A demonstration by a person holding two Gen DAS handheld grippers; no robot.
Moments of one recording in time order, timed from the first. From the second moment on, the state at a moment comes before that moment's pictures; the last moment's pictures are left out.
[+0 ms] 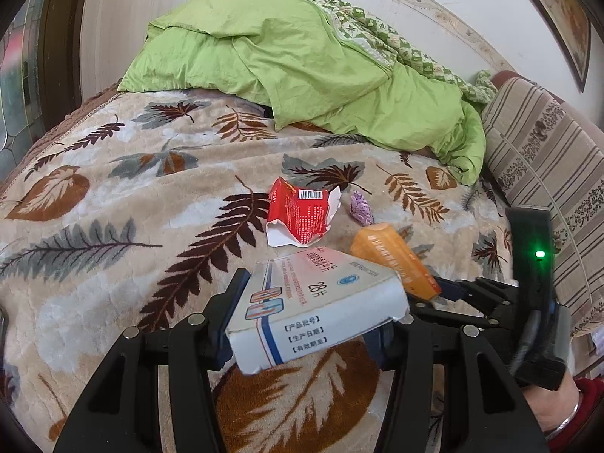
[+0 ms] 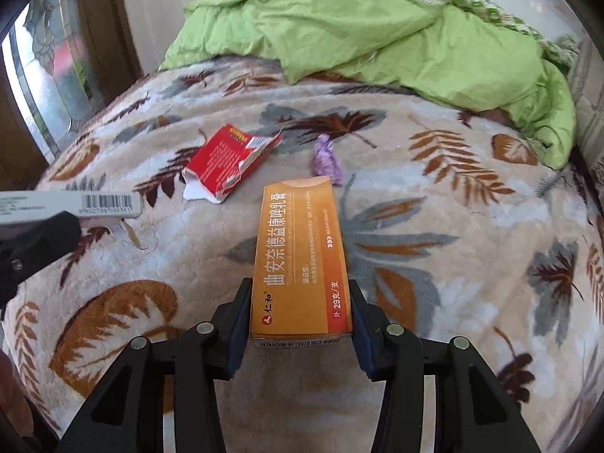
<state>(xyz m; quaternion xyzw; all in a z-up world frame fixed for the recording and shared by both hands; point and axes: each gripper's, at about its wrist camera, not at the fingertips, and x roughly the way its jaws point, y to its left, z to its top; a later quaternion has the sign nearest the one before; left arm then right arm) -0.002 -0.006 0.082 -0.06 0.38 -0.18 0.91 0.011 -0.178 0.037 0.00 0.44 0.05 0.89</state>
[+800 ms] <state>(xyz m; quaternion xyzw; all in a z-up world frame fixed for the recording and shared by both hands) -0.146 -0.029 0.104 0.01 0.33 -0.21 0.92 -0.188 -0.204 0.108 0.08 0.32 -0.01 0.94</state>
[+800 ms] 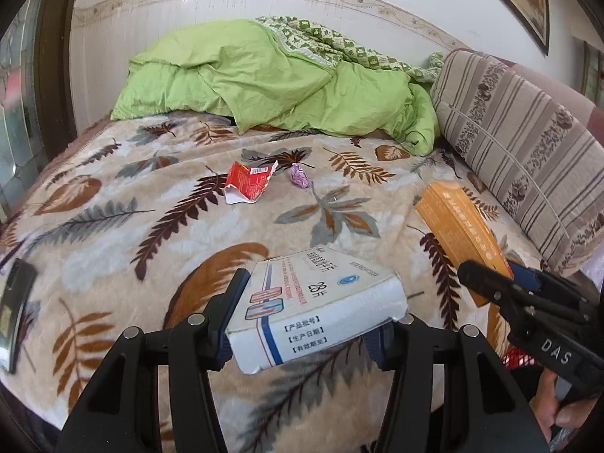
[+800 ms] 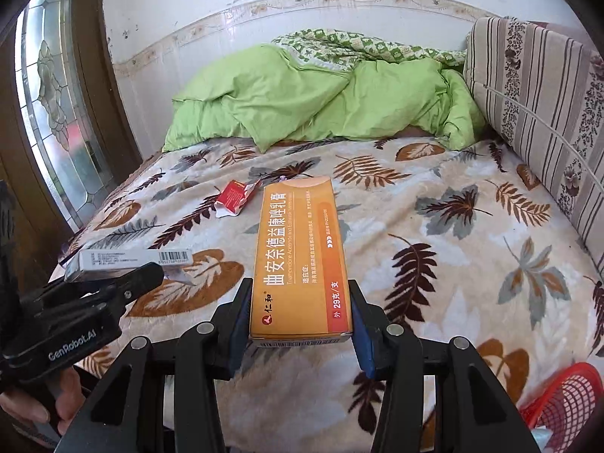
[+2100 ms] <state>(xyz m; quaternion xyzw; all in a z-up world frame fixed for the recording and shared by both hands) -0.140 -0.057 0.090 0.06 0.35 -0.18 0.92 -0.190 -0.234 0.066 0.16 0.37 -0.02 0.92</state>
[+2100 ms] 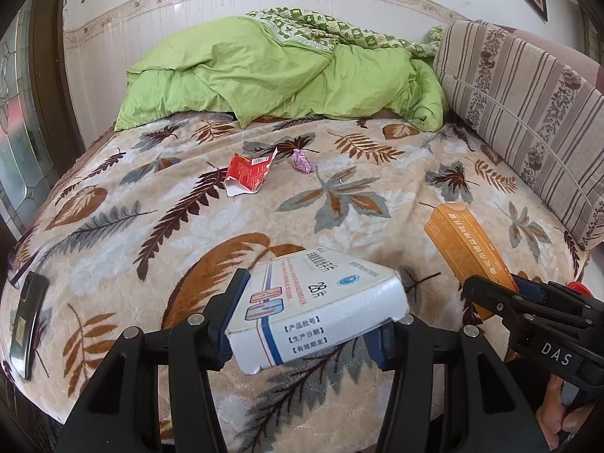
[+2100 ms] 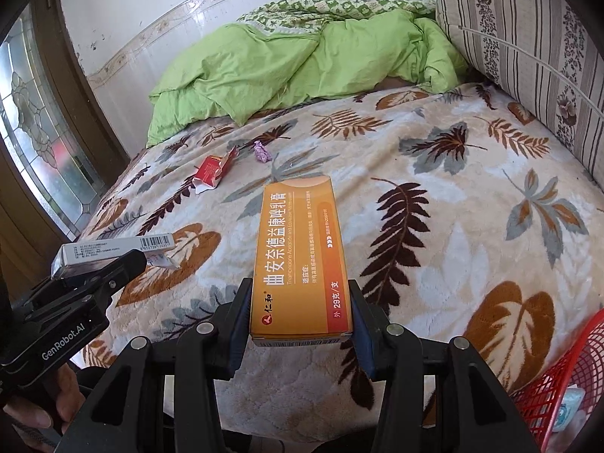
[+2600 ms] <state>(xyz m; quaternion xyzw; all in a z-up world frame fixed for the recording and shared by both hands) -0.141 -0.058 0.090 0.06 0.35 -0.19 0.92 -0.194 -0.235 0.068 0.15 0.37 -0.02 0.92</state>
